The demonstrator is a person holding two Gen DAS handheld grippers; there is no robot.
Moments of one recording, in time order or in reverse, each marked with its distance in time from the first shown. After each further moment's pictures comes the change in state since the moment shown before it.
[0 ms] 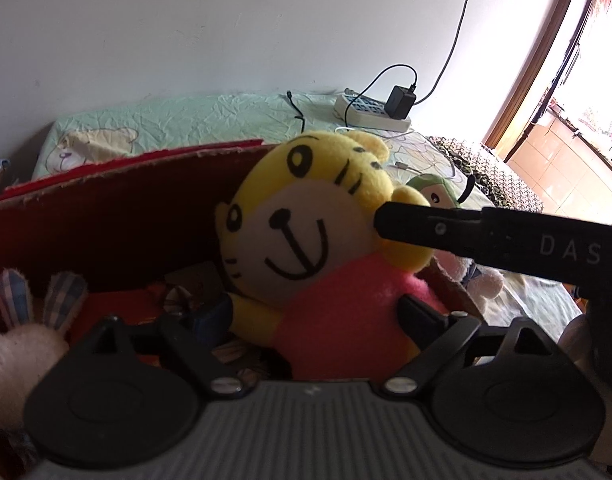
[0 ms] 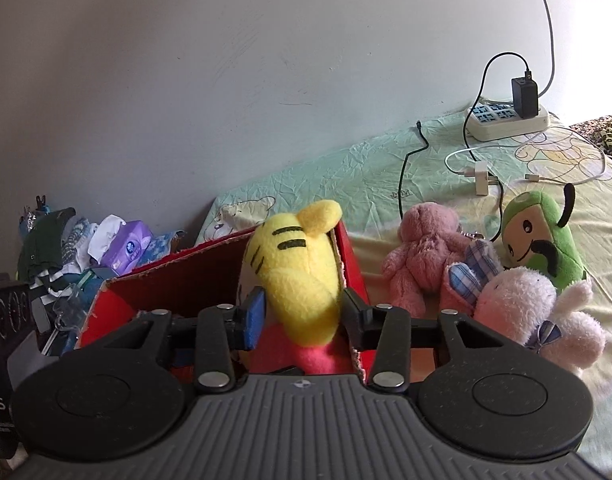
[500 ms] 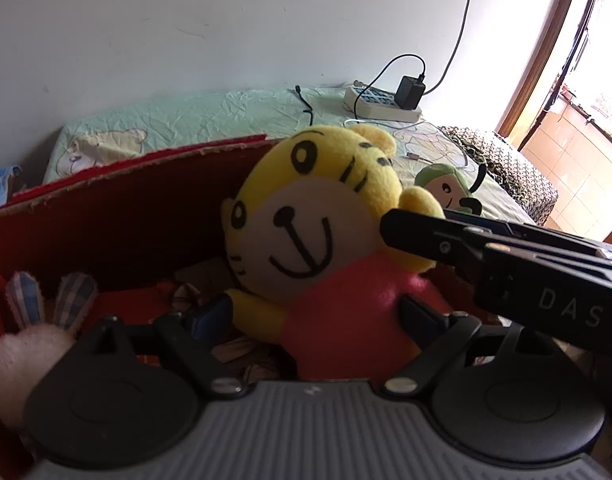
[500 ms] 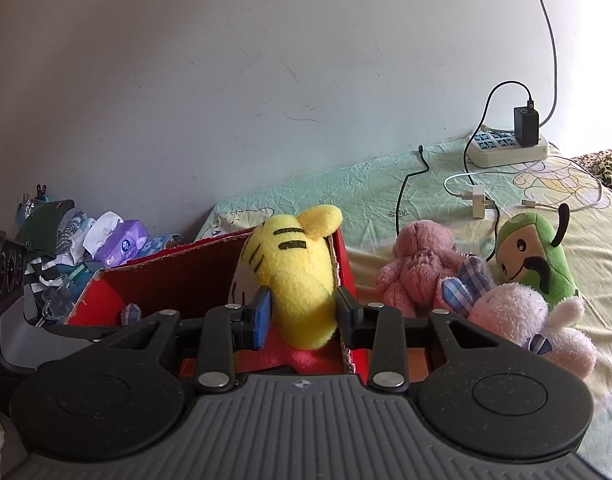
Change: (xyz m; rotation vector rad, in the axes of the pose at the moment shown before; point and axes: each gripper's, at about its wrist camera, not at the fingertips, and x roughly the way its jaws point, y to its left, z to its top) left arm 0.000 -0.005 -0.002 0.031 0.015 0.053; right arm -0.006 0.003 -0.017 -0.089 -0.079 -0.003
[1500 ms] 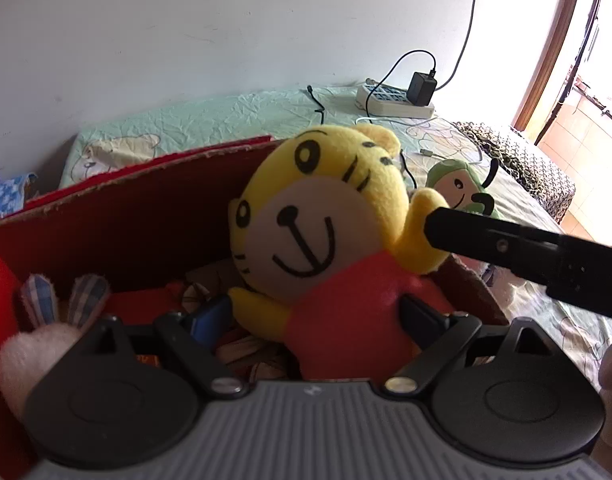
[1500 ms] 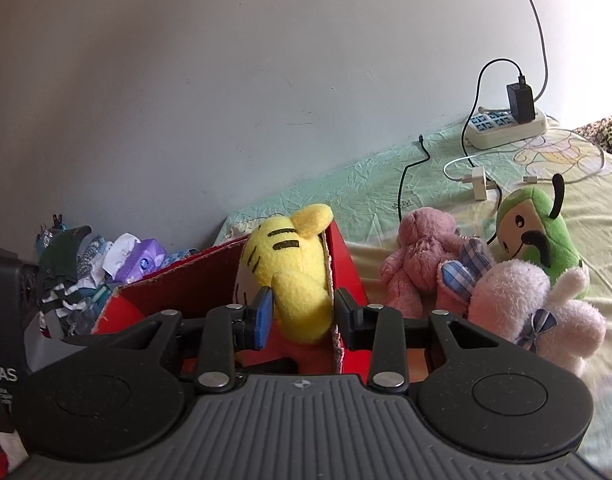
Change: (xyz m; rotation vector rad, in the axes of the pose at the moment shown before) left arm -0.002 -0.009 0.001 0.016 0.001 0.071; right arm -0.018 -0.020 -0.003 0.133 -0.007 0.081
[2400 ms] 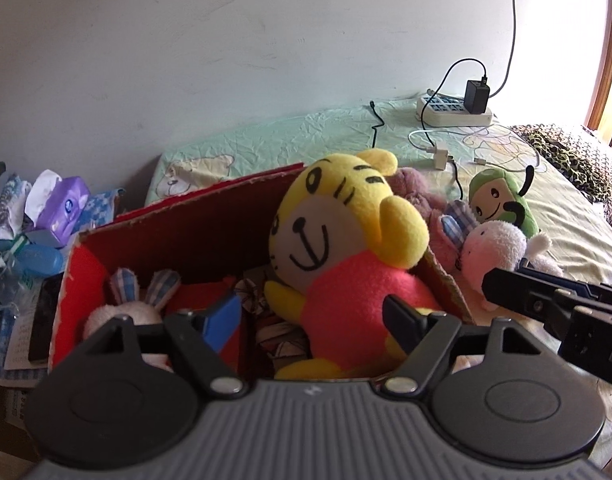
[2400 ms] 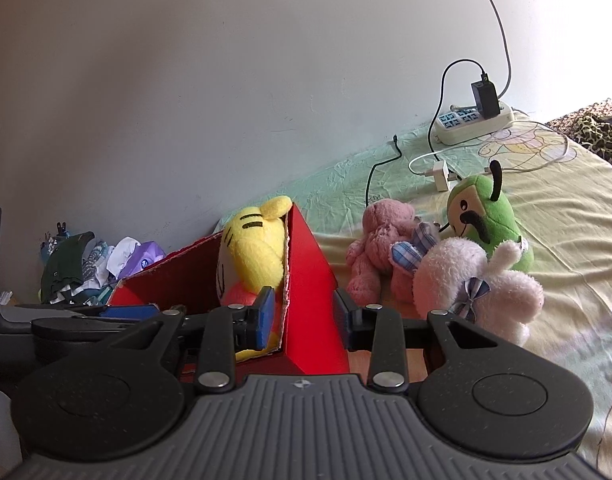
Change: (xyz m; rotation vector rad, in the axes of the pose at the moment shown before) left arm -0.042 -0.060 0.002 -0.007 -0.019 0.317; right arm -0.045 -0.034 -0.011 0.031 0.010 -0.001
